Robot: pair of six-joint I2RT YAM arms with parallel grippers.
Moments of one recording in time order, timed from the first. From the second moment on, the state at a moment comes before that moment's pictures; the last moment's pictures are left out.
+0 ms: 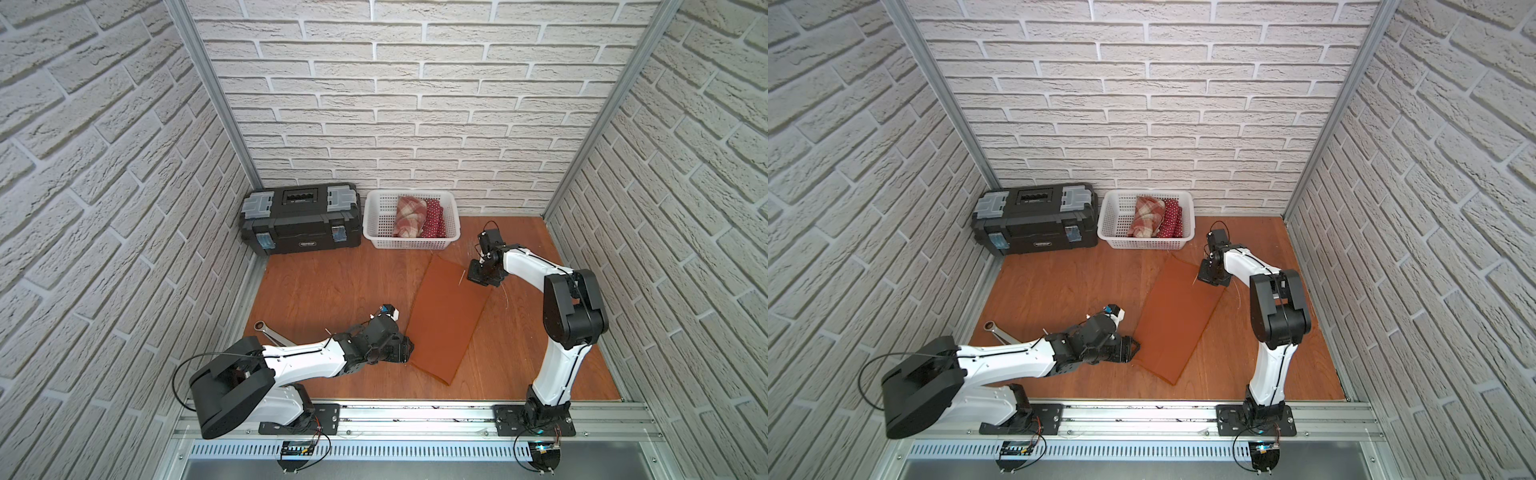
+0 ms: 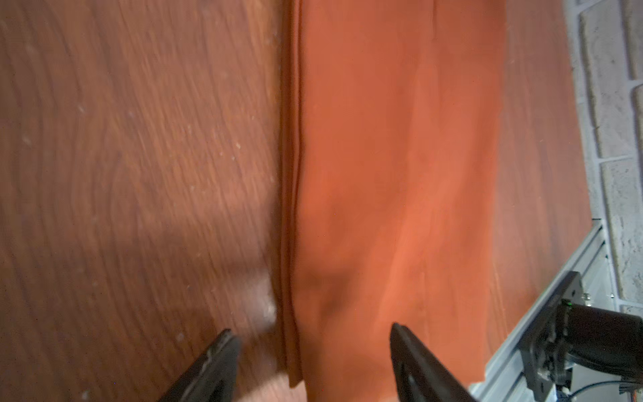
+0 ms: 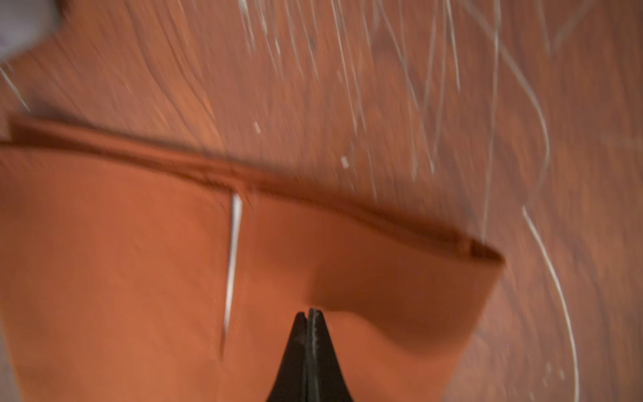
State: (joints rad) left arm -0.98 1.36 0.48 0.00 0.06 -0.80; right arm 0.12 1.86 1.25 -0.67 -0.02 0.49
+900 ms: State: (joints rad) left arm -0.97 1.41 0.71 -0.10 0.26 -0.88; right arm 0.87 0.90 0.62 -0.76 0.19 0.60
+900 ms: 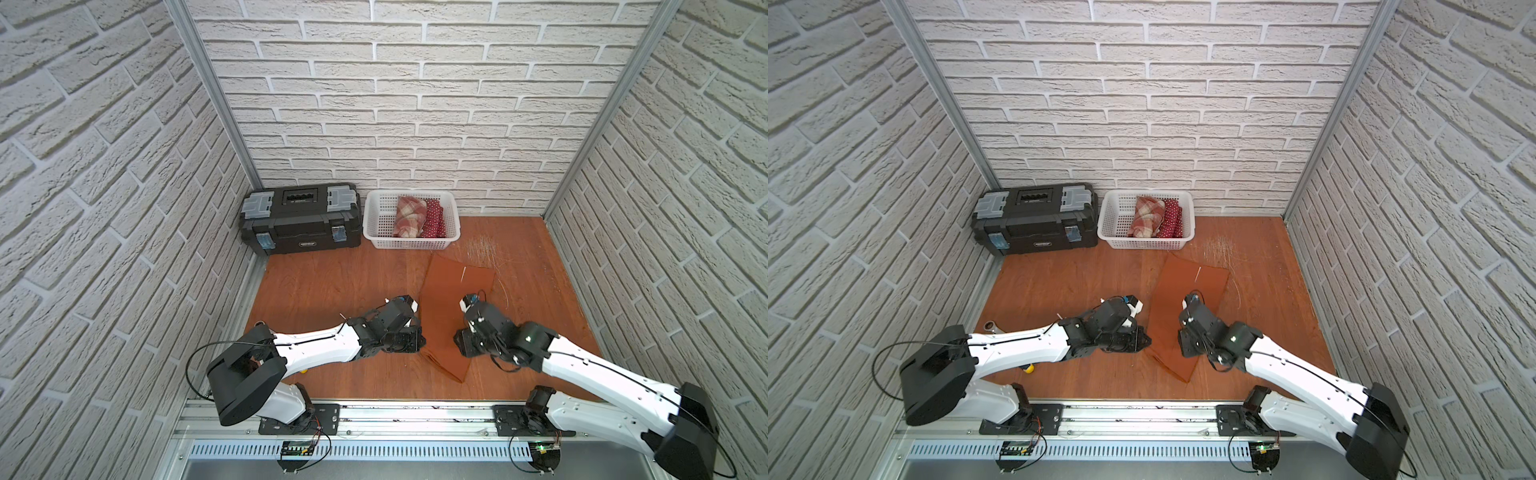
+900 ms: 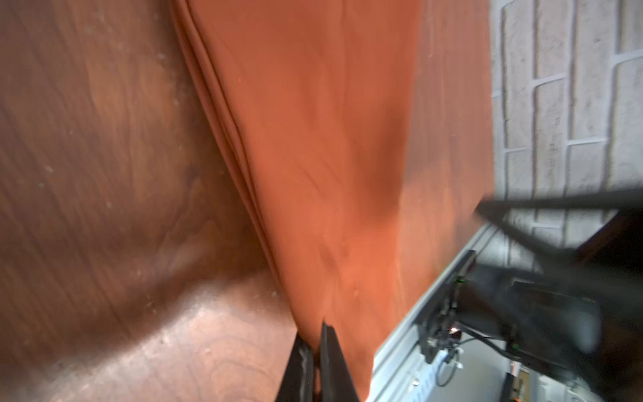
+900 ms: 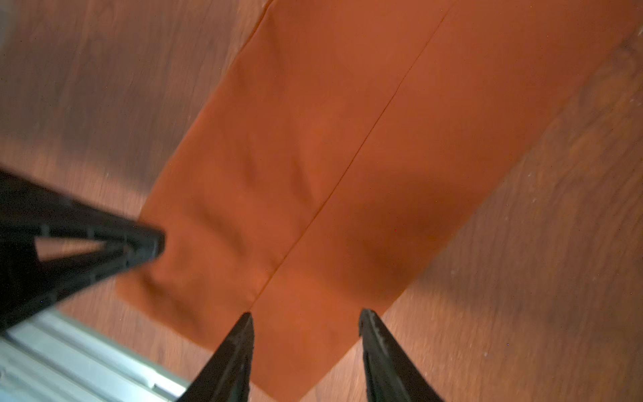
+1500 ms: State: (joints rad) left arm -0.84 1.46 0.67 0.02 0.48 -1.11; right arm 1.47 1.27 0.64 -0.60 0.64 0.56
